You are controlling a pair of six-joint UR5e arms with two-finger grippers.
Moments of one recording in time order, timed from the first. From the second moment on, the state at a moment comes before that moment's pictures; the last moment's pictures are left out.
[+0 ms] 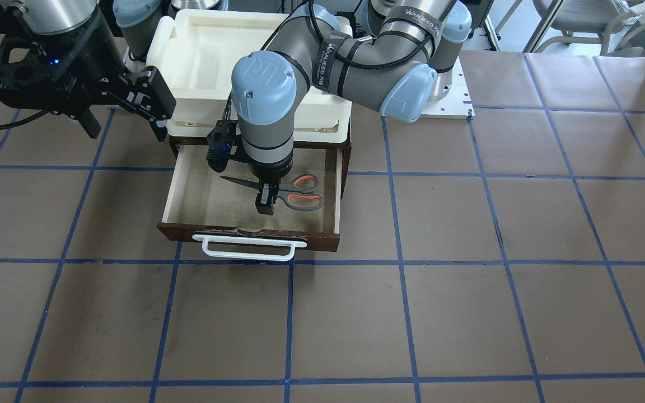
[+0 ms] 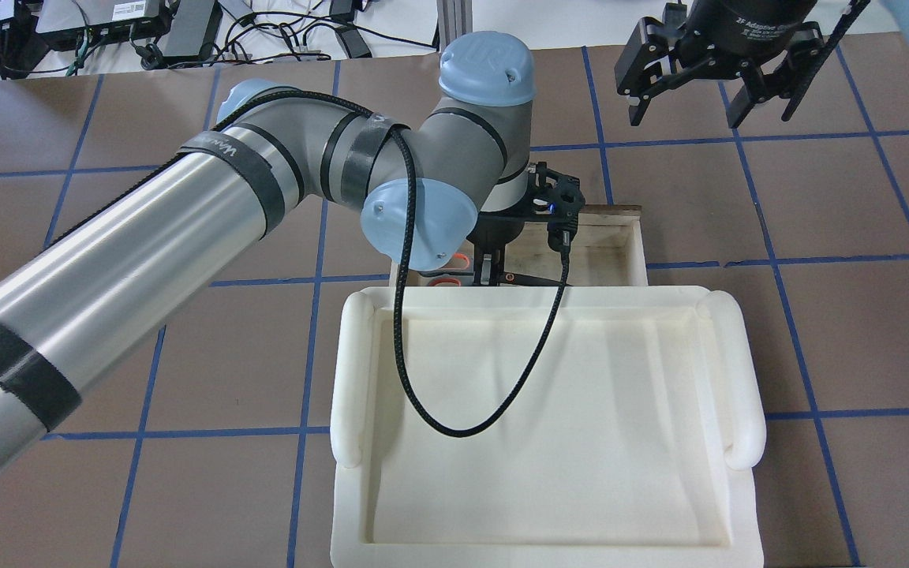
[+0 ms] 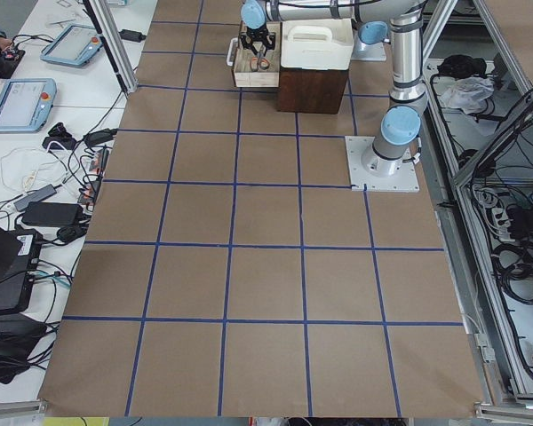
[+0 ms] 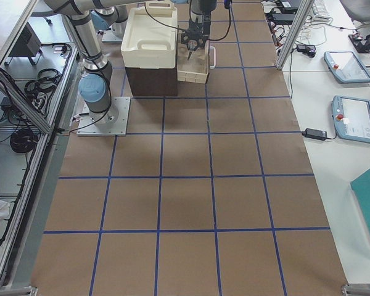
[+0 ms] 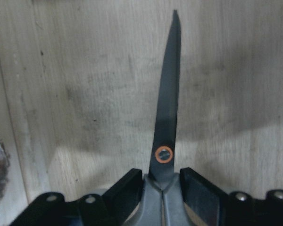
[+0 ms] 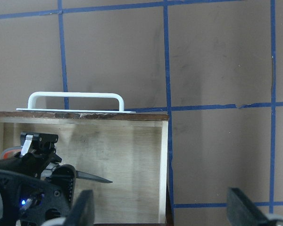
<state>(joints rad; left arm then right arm) -2.05 -1.97 -1.52 -1.33 1.50 1.25 1.59 -1.54 1.41 -1.51 -1.53 0.04</state>
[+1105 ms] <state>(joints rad) -2.05 -1.98 -1.56 -1.30 1.50 1.25 1.59 -1.56 1.41 -1.46 -1.60 -0.01</state>
